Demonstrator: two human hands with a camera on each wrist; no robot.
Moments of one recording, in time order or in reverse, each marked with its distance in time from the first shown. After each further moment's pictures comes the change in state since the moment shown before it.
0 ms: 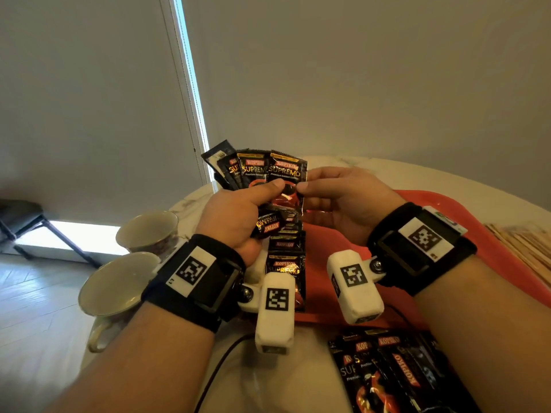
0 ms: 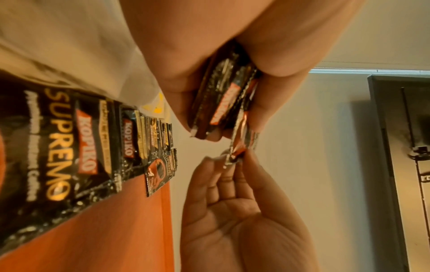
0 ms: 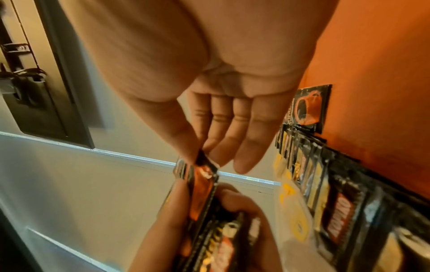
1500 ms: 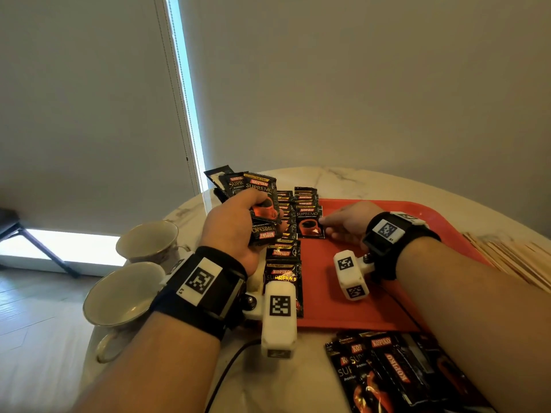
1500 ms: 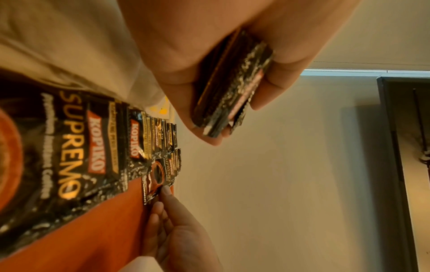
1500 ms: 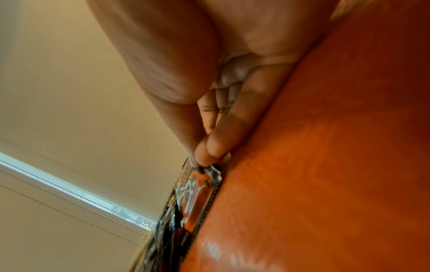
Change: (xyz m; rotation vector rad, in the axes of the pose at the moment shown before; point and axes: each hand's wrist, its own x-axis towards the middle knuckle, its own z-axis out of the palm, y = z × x) left_hand -0.004 0.005 0.002 -0.088 0.113 -0.081; right_hand 0.044 0.034 -0.056 -0.323 0.435 0.272
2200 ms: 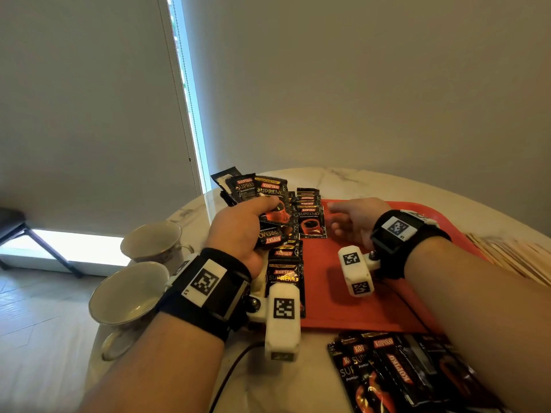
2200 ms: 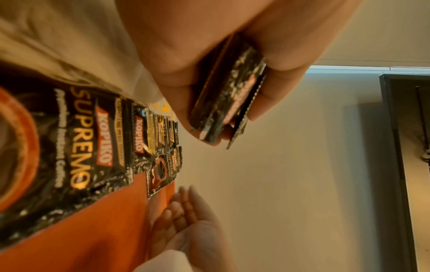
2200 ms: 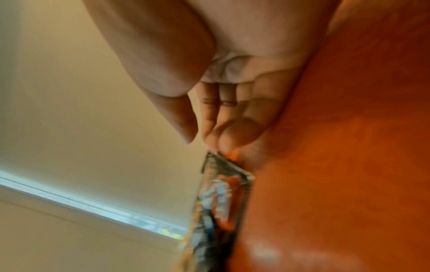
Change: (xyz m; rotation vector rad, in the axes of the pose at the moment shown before) left_hand 0.001 -0.004 0.000 0.037 -0.031 -0.016; right_hand -0.007 -0.007 -0.004 0.150 0.024 -0.007
